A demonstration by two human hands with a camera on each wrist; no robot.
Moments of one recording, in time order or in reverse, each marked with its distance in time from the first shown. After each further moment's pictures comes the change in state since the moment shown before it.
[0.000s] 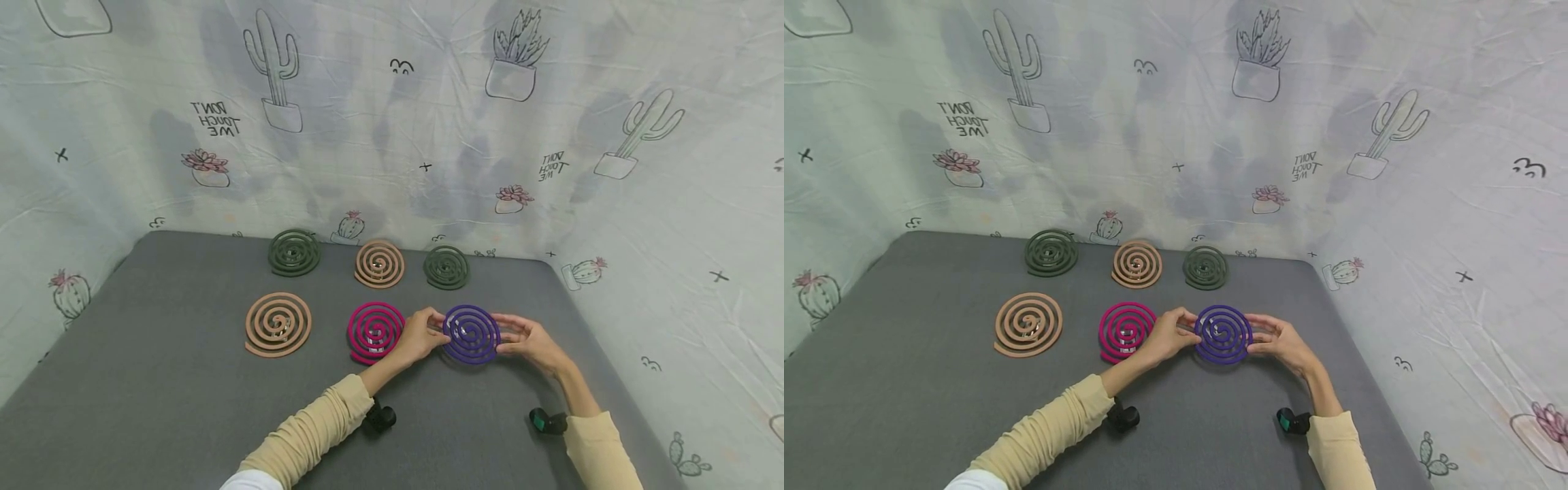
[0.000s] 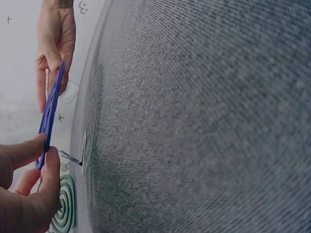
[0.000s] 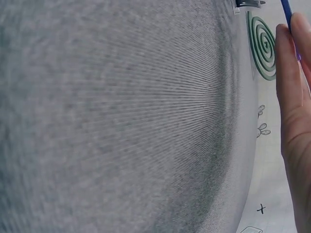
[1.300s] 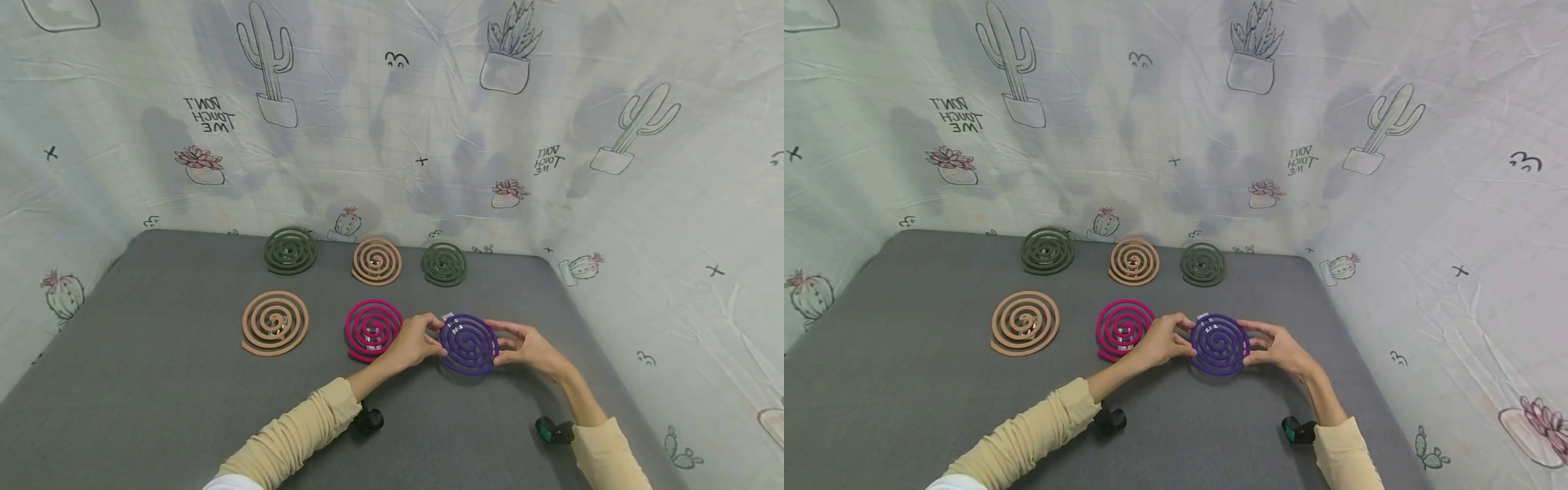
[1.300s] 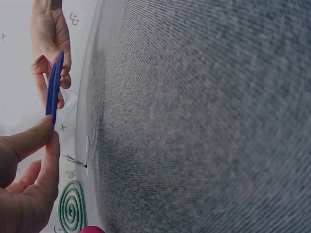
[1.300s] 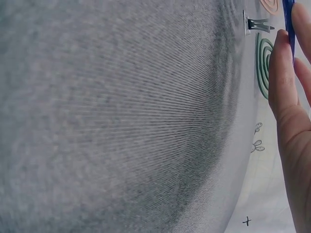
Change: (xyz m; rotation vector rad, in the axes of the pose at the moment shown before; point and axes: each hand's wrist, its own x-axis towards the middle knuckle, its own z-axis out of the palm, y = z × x) left_hand -0.014 0.000 -0.005 0.035 -0.137 0.020; right_hand -0.015 -0.003 0.018 -0.153 -0.021 0.074
